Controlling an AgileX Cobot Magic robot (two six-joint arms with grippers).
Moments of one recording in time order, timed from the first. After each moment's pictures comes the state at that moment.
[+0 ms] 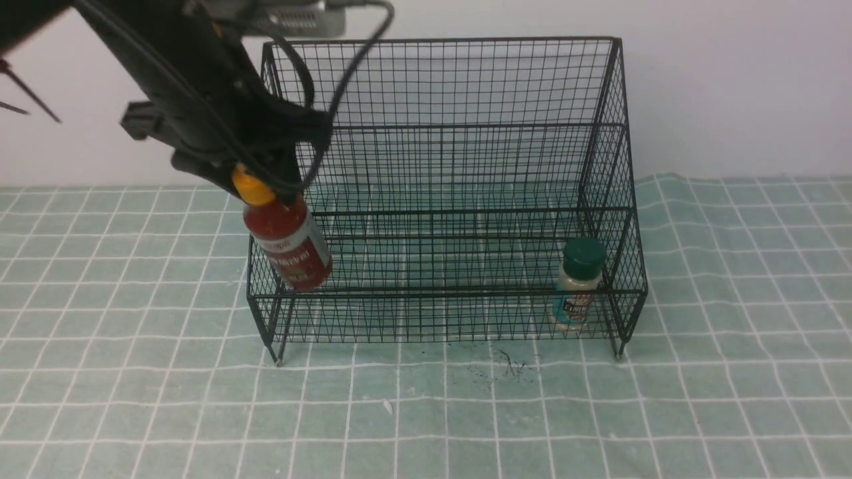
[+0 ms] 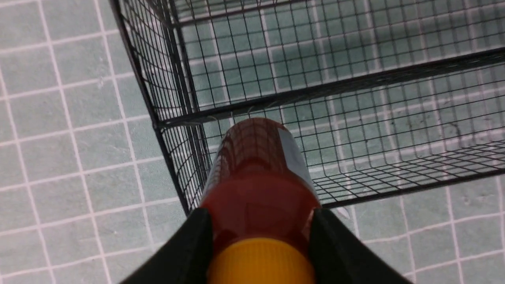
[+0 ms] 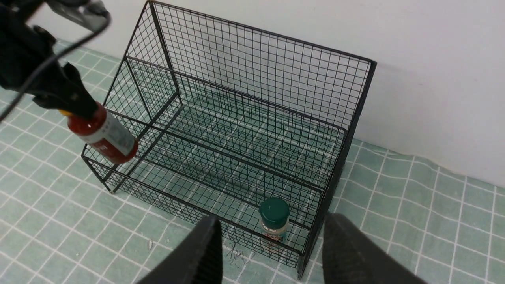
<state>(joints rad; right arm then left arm) 0.49 1.01 -1.59 -0.01 1.28 0.07 -0.32 1.74 -1.71 -0.04 1.27 -0.17</state>
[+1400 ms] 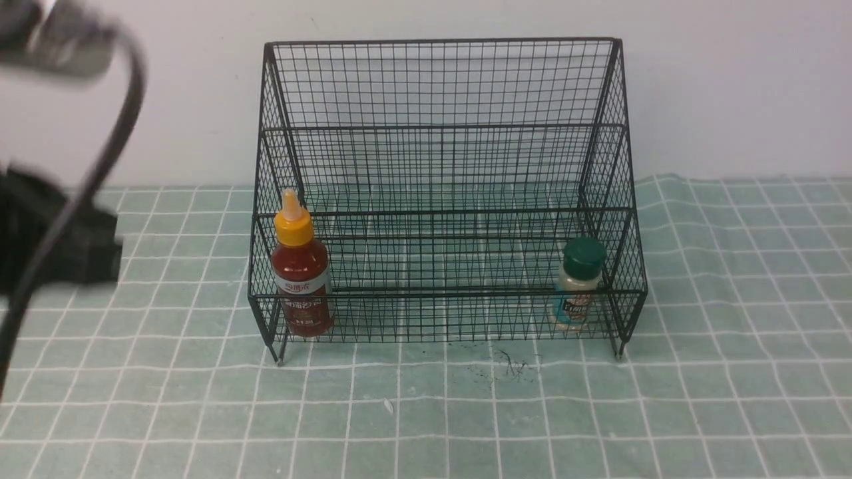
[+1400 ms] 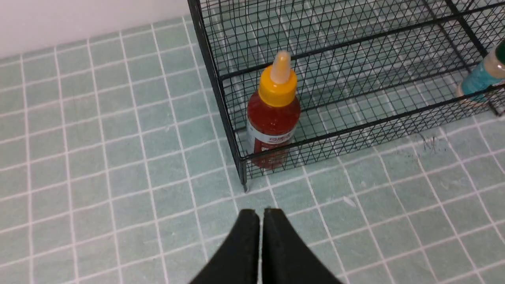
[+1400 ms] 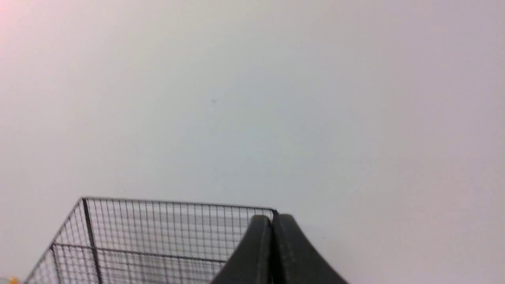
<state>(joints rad) 0.49 0.22 -0.56 -0.87 0.38 0.92 -0.32 0.83 -0.96 0.01 0.85 -0.08</state>
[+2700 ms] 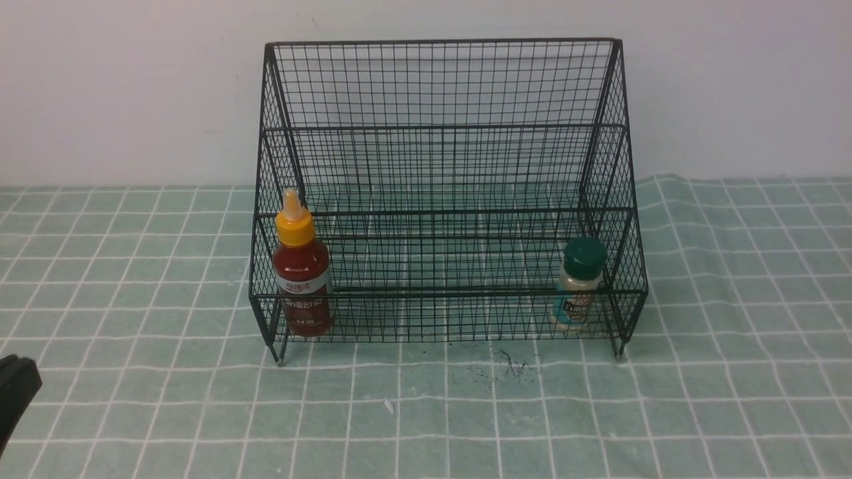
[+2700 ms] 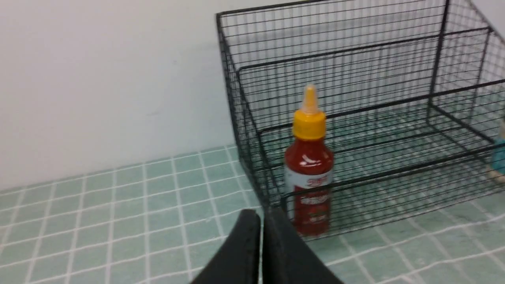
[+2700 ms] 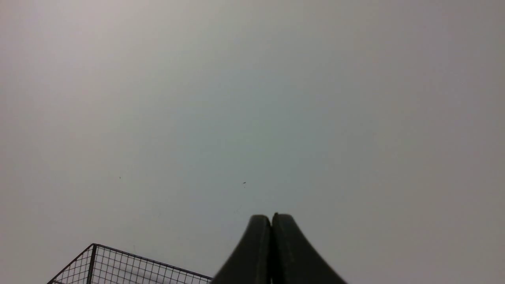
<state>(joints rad) 0.49 0.16 -0.50 -1.65 0.20 1.45 -0.20 0.15 -0.28 -0.06 0.36 0.09</state>
